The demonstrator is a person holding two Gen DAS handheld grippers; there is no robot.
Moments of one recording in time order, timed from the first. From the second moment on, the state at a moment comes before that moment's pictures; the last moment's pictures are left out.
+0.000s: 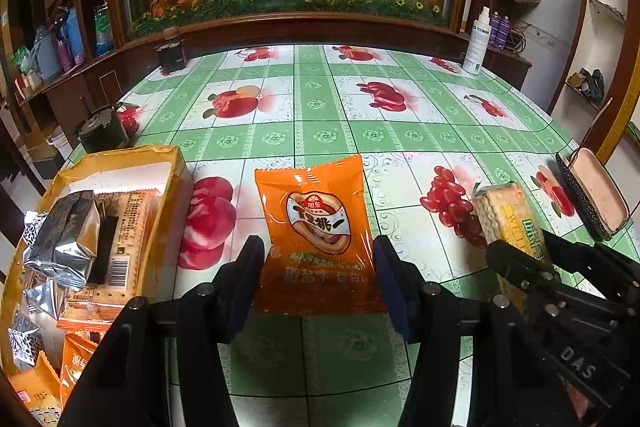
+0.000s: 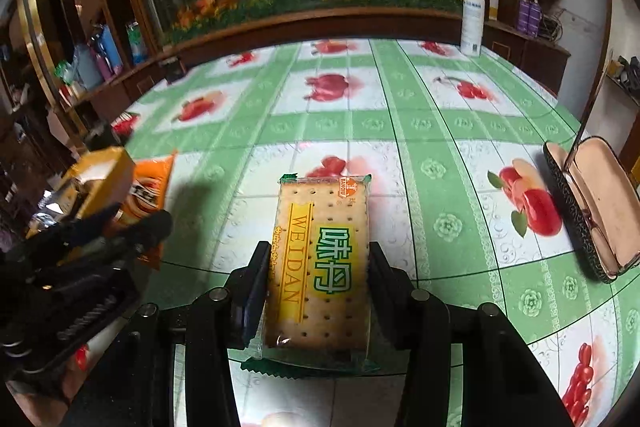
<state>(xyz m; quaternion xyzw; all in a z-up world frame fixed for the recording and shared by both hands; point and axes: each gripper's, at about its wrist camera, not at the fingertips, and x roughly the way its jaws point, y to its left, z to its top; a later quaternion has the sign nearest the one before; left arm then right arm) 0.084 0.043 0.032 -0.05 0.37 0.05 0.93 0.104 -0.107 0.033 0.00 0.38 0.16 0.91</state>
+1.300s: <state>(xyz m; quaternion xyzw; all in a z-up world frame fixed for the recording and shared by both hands) 0.034 0.043 0.085 0.00 0.23 0.11 0.97 0.070 -0.083 0.057 -0.04 0.30 0.20 0.93</state>
